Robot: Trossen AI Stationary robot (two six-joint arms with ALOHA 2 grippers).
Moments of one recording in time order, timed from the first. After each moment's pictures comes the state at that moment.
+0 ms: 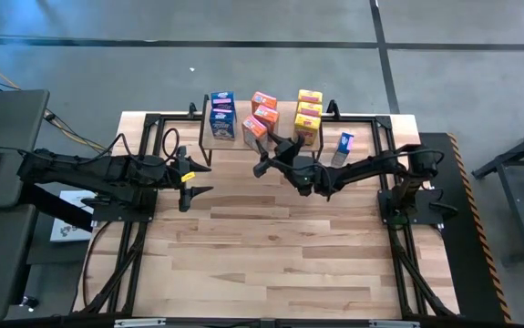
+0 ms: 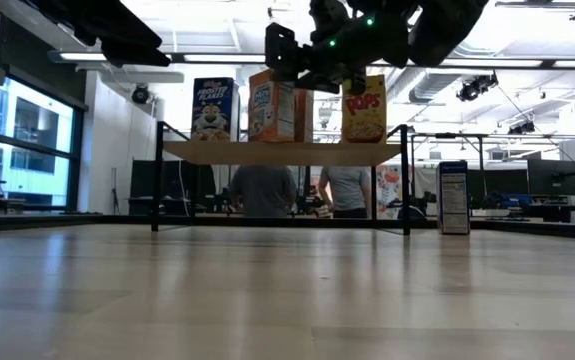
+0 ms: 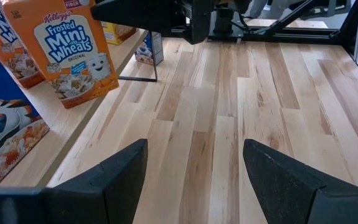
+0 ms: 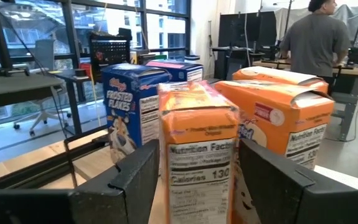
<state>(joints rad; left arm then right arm) -0.10 0.70 0.62 -0.34 -0.28 -0.07 -0.01 1.79 1.01 0.85 0.86 -0.03</state>
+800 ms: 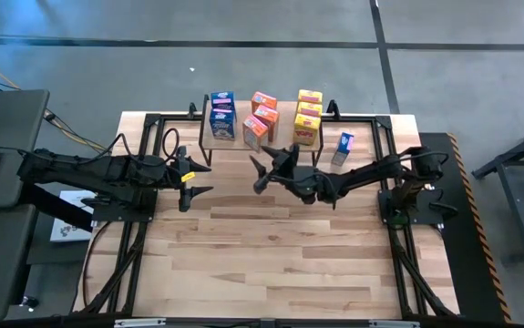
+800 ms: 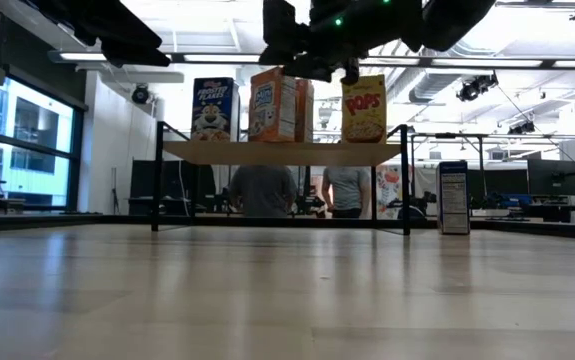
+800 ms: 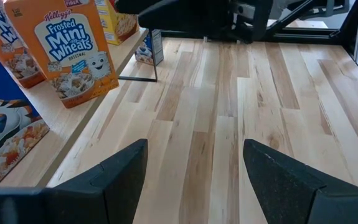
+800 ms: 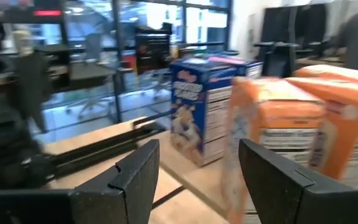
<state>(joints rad) -0.10 0.70 0.62 -0.34 -0.28 -0.07 0.06 1.76 1.01 0.77 0.77 0.00</state>
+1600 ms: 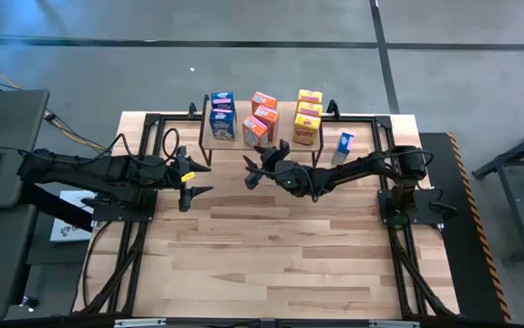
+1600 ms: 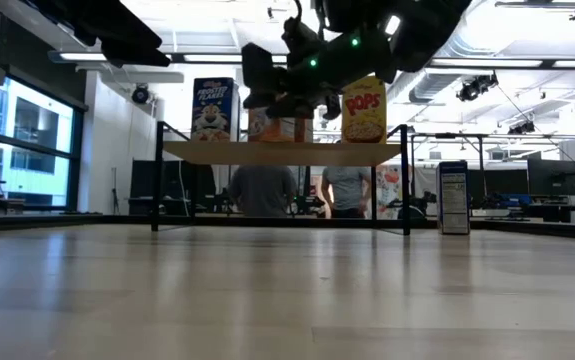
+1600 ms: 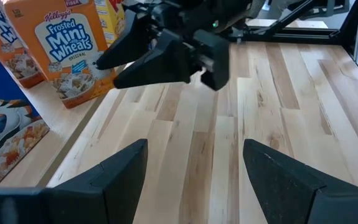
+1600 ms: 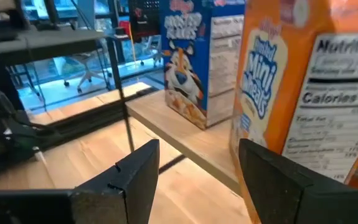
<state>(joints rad) -0.10 0.70 0.62 -0.34 -0.28 -0.07 -0.01 1.89 1.10 0.62 0.68 0.16</state>
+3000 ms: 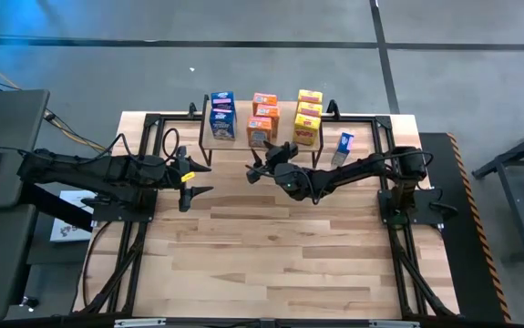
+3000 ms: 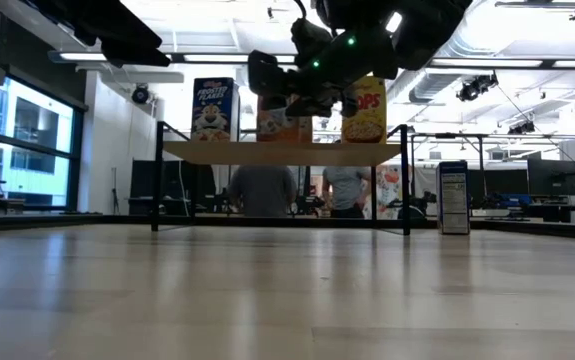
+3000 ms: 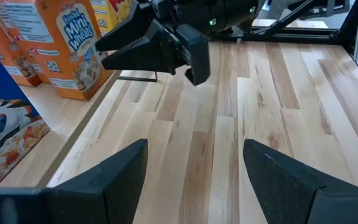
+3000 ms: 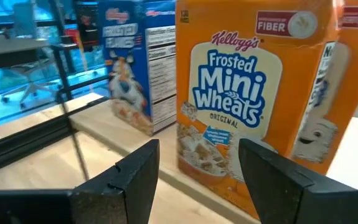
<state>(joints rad) -0.10 0.70 0.62 -0.34 -0.28 -0.07 0.00 1.89 1.10 0.61 0.92 0.18</state>
